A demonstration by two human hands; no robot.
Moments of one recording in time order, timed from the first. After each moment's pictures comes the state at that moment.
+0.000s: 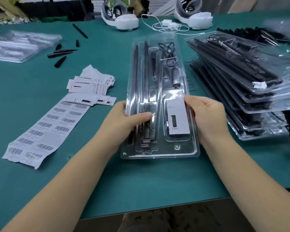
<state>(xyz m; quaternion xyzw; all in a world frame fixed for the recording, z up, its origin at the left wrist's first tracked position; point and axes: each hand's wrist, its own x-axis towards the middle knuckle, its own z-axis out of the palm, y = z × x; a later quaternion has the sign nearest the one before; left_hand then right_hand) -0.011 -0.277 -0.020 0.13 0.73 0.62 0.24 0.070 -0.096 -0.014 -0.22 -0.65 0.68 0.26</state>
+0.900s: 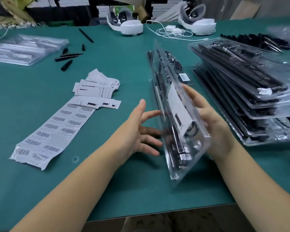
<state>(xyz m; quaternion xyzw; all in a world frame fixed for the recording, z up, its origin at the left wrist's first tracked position) 0.008 -0.266 -0.007 0.11 0.62 0.66 0.40 0.077 -0.094 -0.009 0.07 -0.60 0.79 0.10</state>
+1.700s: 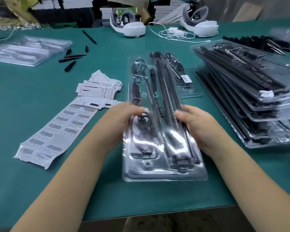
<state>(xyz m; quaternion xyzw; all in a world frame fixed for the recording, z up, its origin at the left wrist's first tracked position) -0.010 -0.288 0.008 0.15 0.74 0.62 0.21 0.064 -0.088 -0.029 -0.10 -0.67 0.73 0.06</state>
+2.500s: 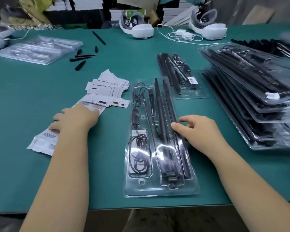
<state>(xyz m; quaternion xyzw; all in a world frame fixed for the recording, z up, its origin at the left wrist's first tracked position) -0.088 -0.356 -0.018 -0.18 0.97 0.12 0.07 0.068 -0.097 -0.034 -0.20 -0.90 0.38 0.09</state>
